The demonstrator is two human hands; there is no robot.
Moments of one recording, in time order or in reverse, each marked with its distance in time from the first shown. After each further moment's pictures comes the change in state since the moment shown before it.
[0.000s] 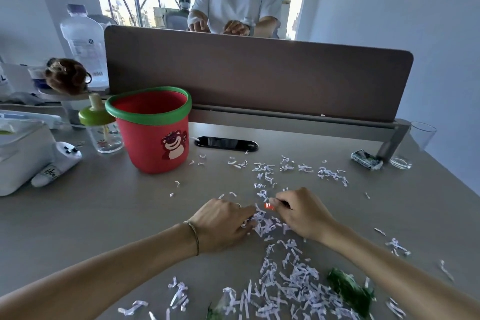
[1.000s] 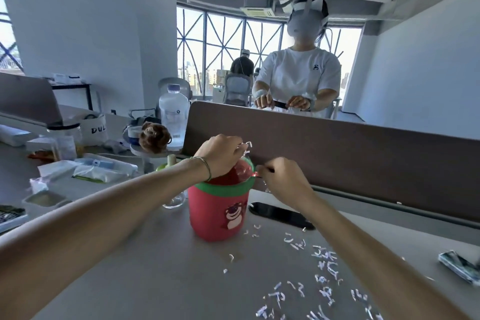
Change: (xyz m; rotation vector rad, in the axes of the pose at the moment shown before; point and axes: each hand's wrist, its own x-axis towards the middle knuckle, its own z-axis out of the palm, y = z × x) left_hand 0.059 -0.190 -0.201 0.057 0.352 -0.527; right_hand 0.214 -0.165 -0.053 0.146 0.163 -0.102
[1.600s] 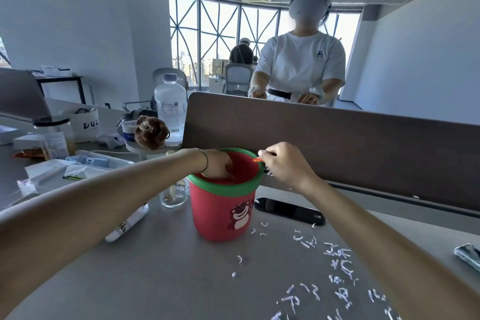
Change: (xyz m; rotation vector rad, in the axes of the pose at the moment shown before) left_hand 0.024 -0.044 0.022 0.224 -0.777 -0.043; right_hand 0.050 0.010 0.020 0.010 0.001 0.039
